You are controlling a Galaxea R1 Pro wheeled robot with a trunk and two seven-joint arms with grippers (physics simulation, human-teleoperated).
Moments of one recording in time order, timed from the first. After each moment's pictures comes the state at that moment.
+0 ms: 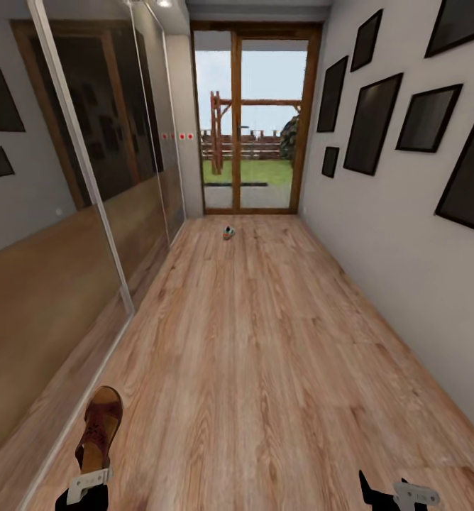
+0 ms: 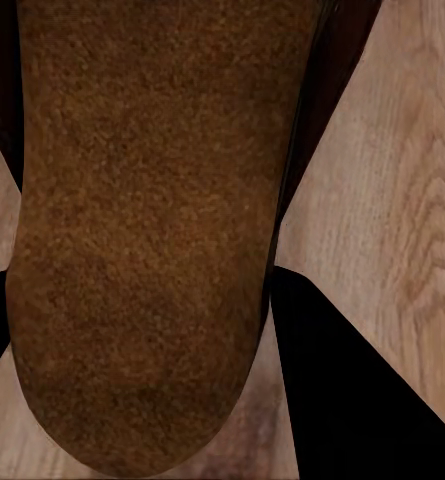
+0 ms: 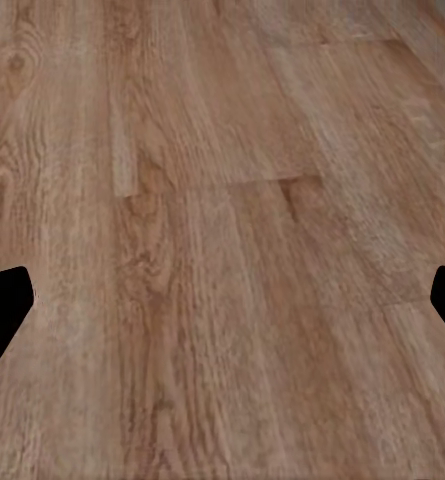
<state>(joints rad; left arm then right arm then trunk) -0.23 0.09 0.44 -0.48 -0.11 -0.34 -0.21 -0.16 -0.07 -0.46 -0.55 0.15 -0.47 0.19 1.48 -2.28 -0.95</state>
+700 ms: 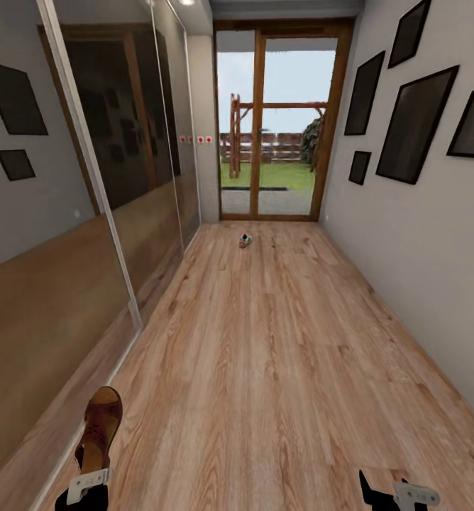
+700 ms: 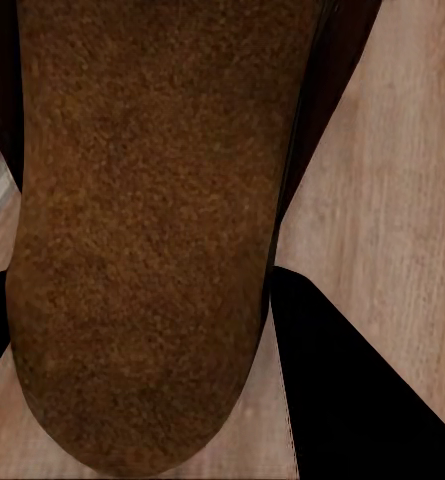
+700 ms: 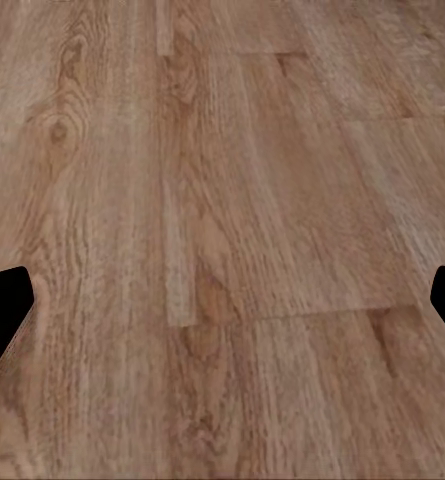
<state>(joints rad) -0.23 0.09 0.44 -0.48 -0.11 -0.34 -0.21 -0.16 -0.07 -0.46 -0.55 0.15 -0.47 0.19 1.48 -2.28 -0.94</state>
